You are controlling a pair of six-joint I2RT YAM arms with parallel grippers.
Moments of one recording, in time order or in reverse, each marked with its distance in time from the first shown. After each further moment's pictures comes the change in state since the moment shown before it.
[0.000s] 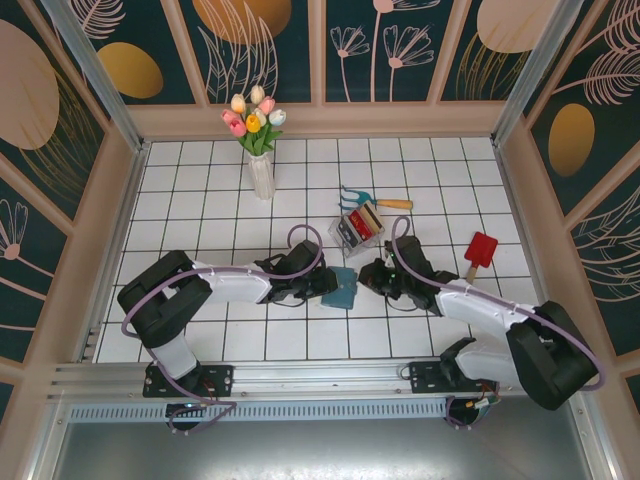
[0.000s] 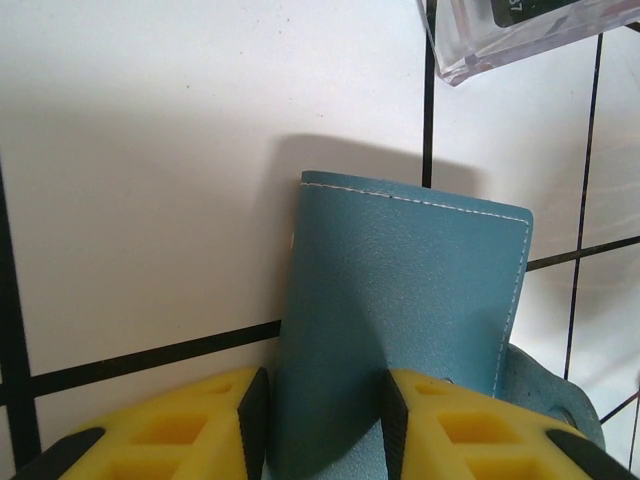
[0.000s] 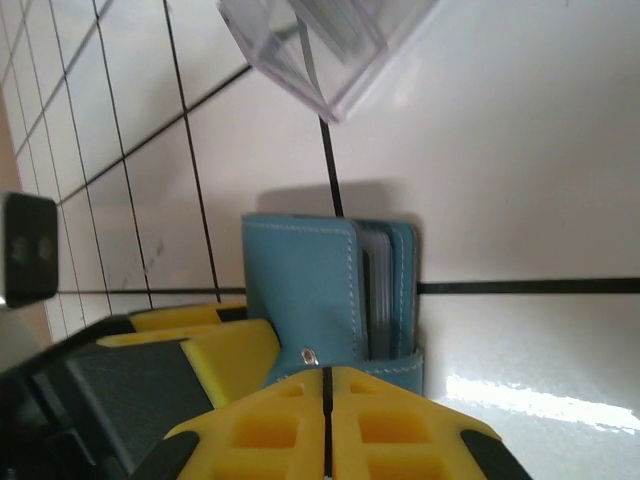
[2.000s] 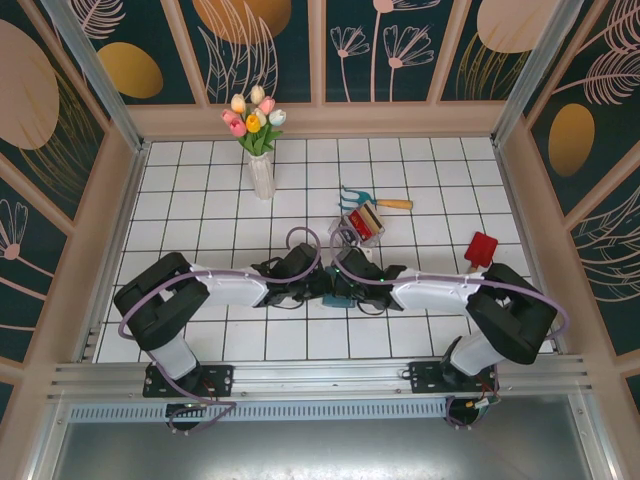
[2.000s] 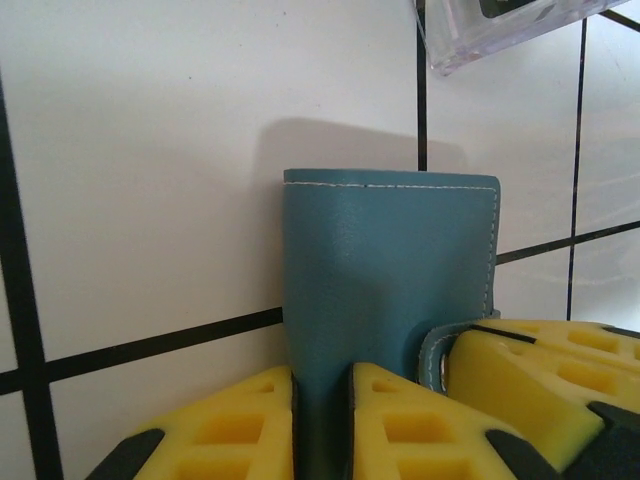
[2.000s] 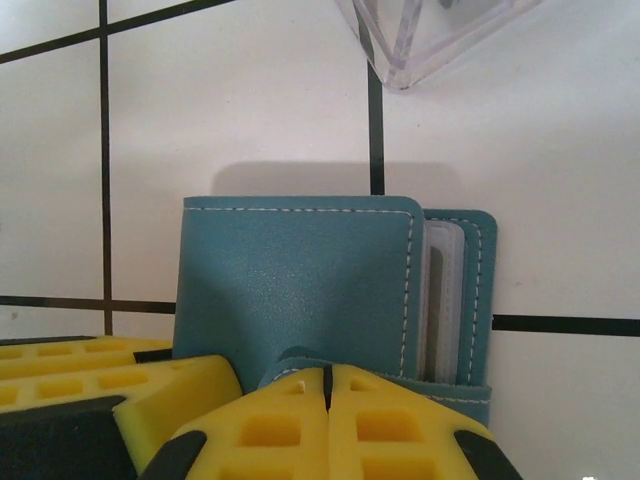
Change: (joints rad) left arm -0.004 -0.024 -0.052 0.060 -0.003 0.015; right arm 0.362 0.311 0.247 -0.173 0.503 -0.052
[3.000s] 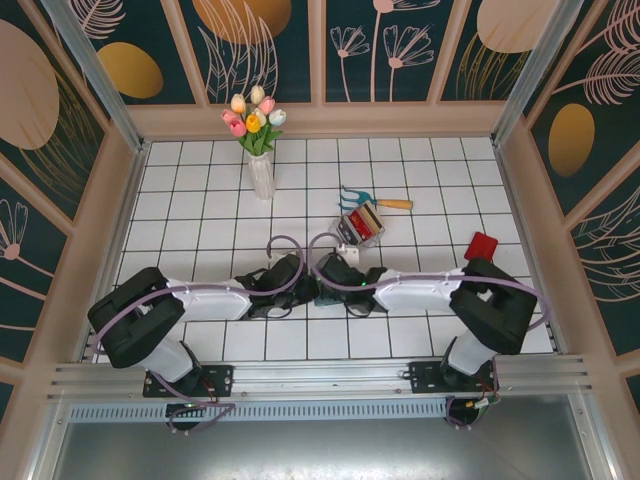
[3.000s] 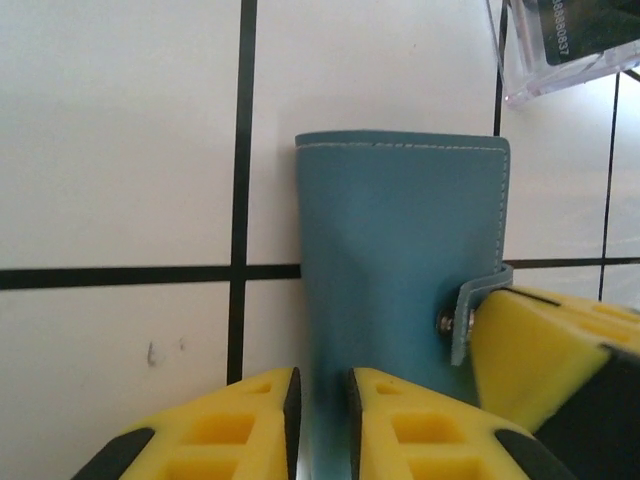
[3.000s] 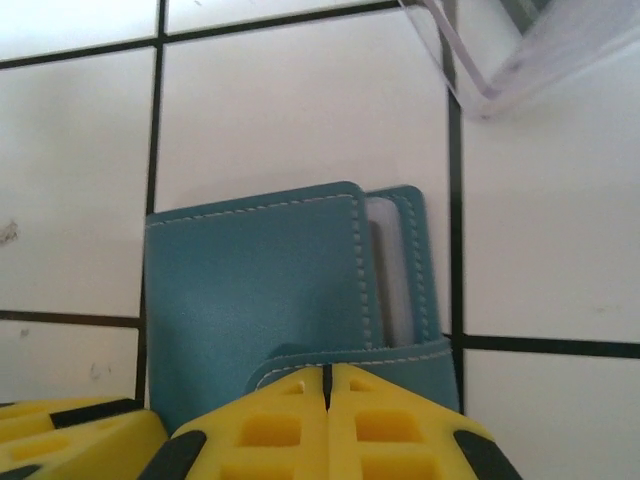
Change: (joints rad) left arm -0.019 -0.158 -0.140 -0.010 -0.132 -0.086; right arm 0.063 0.050 0.087 -0.036 0.095 -0.001
